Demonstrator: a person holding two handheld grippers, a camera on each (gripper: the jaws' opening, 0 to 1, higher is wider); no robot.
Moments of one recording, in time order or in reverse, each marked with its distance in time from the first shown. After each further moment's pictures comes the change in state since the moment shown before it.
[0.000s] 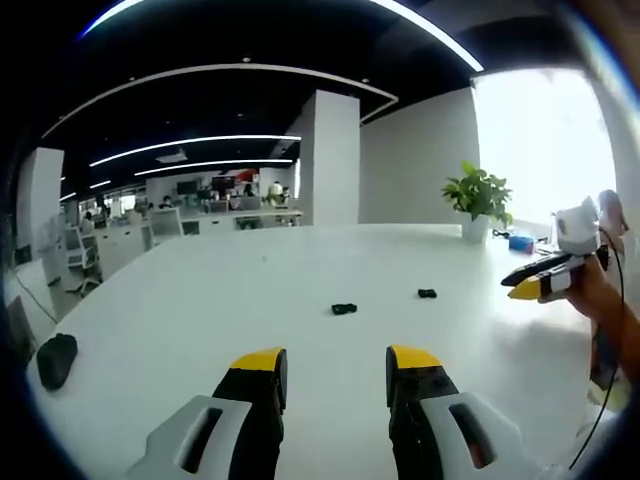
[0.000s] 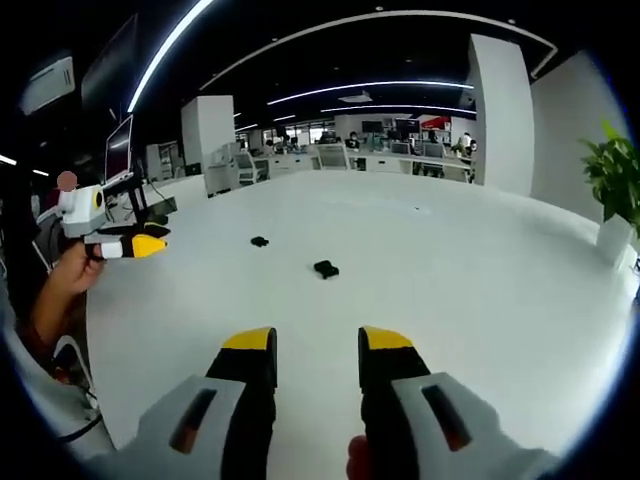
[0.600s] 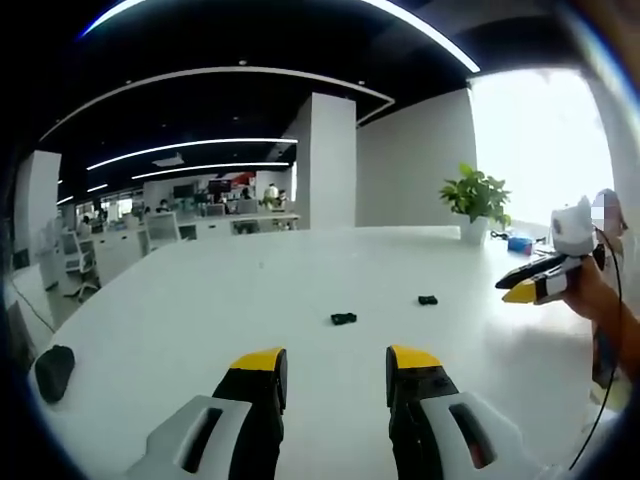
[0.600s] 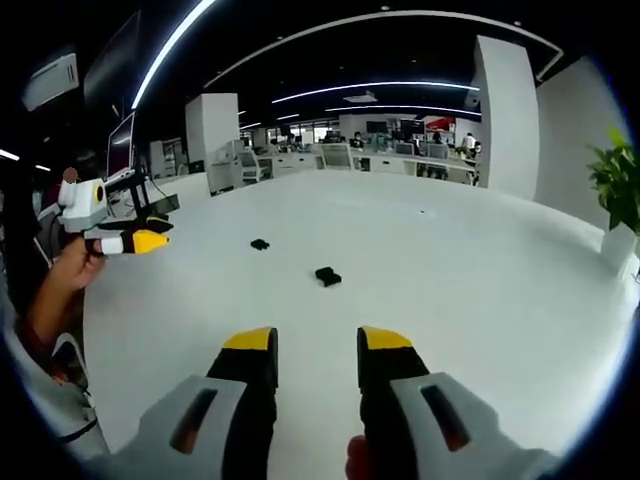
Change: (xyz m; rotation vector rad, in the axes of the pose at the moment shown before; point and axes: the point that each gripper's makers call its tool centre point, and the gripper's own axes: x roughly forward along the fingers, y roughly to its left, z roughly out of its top) left arm 0.007 0.000 0.009 0.012 -0.009 -0.012; right arm 0.010 0.001 0.006 -0.014 0.004 0.016
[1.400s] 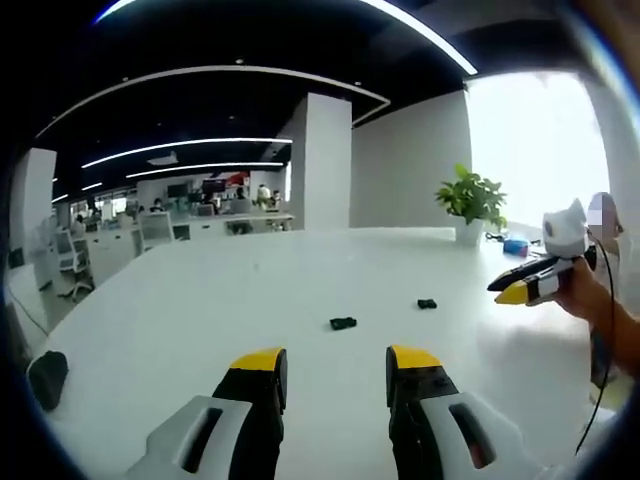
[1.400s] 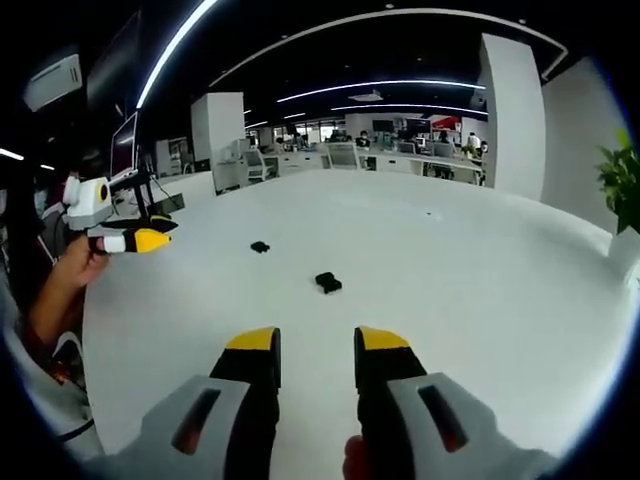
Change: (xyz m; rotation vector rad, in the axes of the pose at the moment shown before) left arm 0.010 0.001 0.003 -0.004 0.004 -0.033; right arm 0.011 -0.005 0.006 -0.006 0.004 0.031
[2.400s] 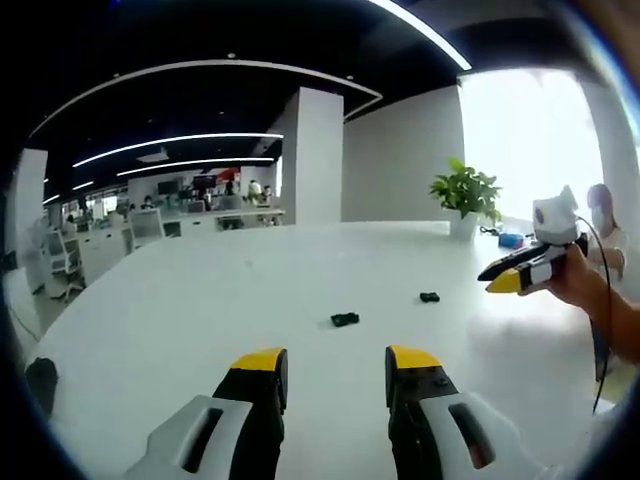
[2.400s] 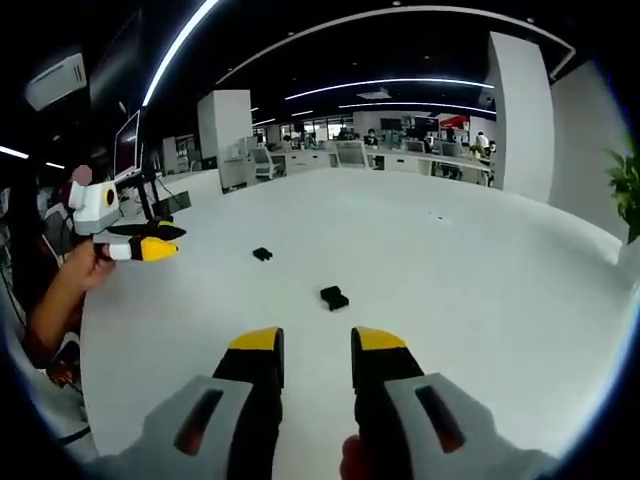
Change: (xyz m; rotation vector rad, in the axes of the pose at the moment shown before) left arm 0.014 0.007 -0.004 0.013 0.018 -0.041; right arm 0.022 0.002 0.012 -0.010 0.006 0.032
